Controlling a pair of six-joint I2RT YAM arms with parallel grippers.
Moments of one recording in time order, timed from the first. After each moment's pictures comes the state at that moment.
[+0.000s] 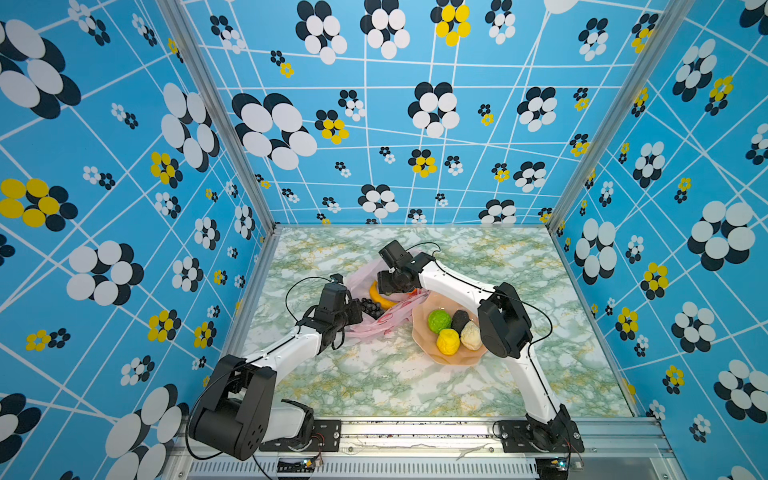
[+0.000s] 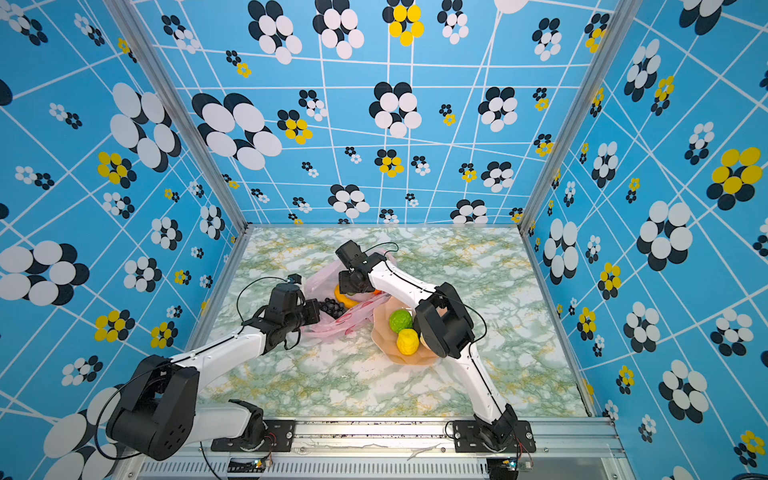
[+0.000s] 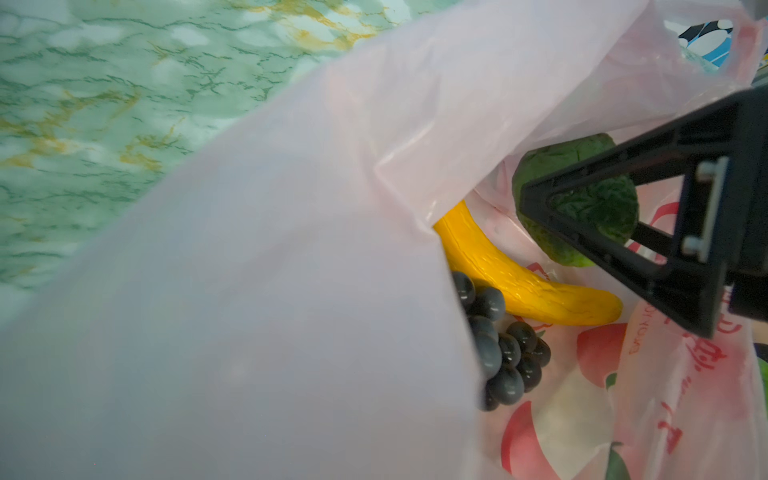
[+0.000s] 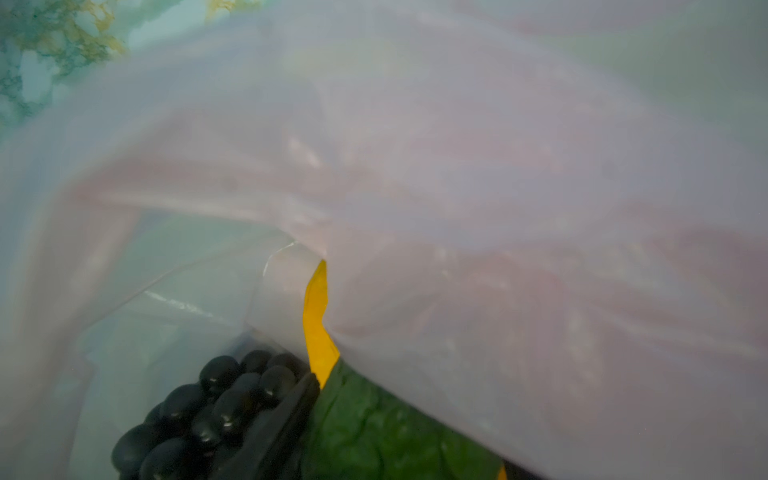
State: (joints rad) left arm -0.31 1.33 0.58 0.02 0.05 -0.48; right arm 0.77 2.30 1.97 -0.71 0.04 0.56
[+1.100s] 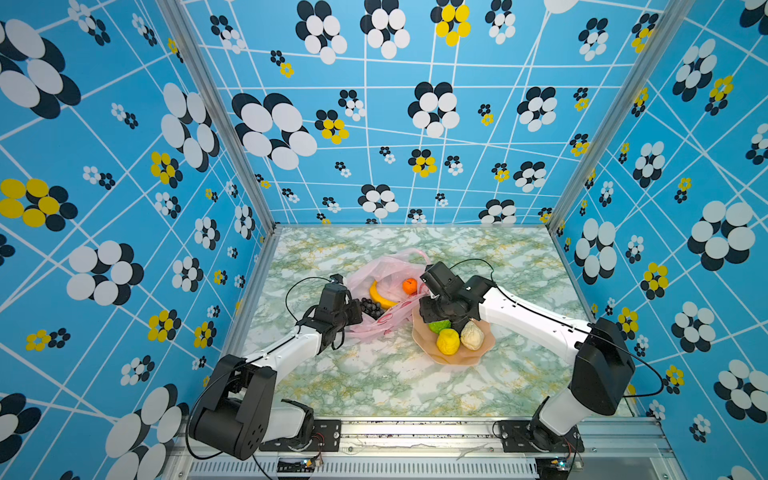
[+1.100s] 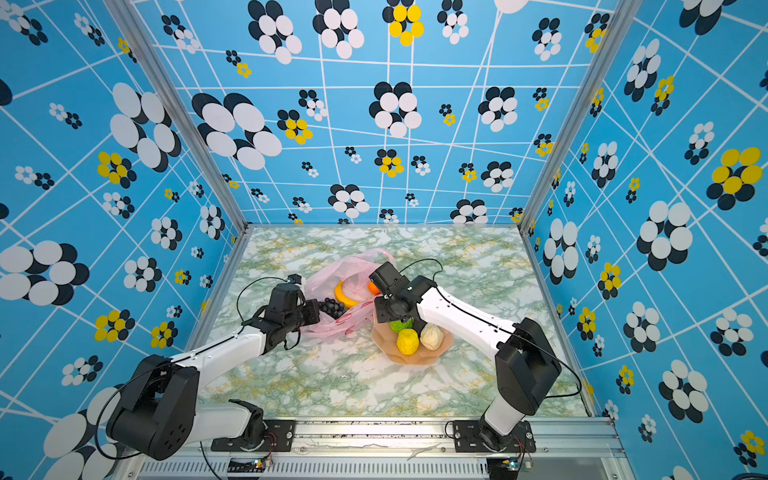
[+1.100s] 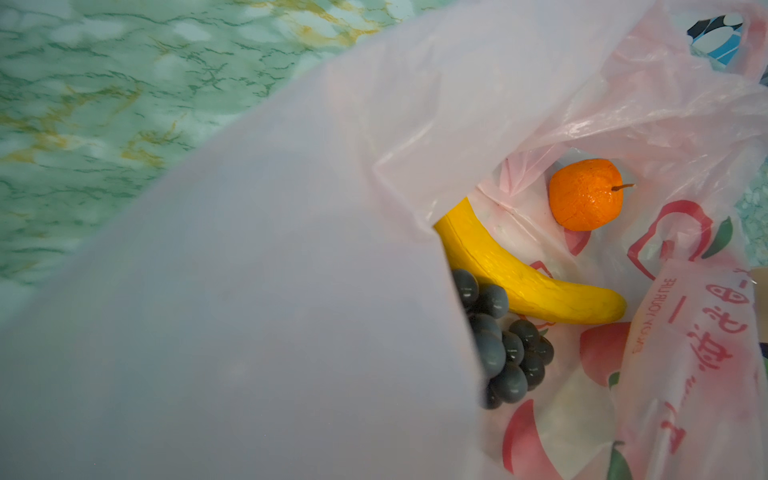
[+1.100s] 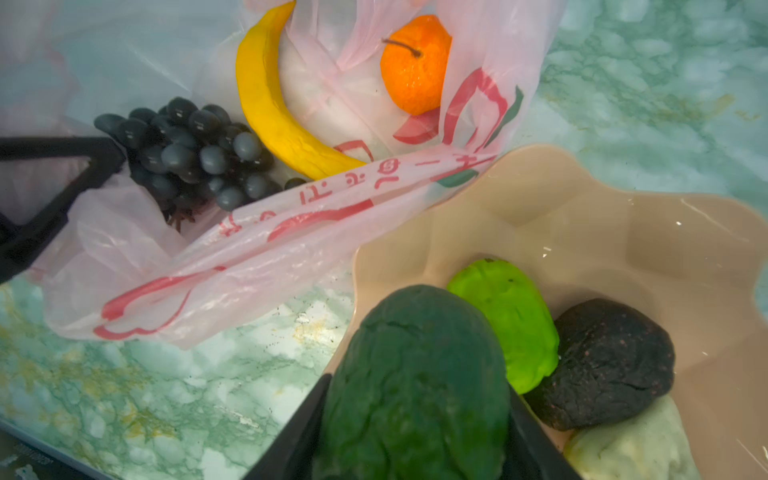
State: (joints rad) left arm -0.31 1.33 0.58 0.01 0.05 -0.48; right arm 0.81 1.63 1.28 -0.76 0.12 0.50
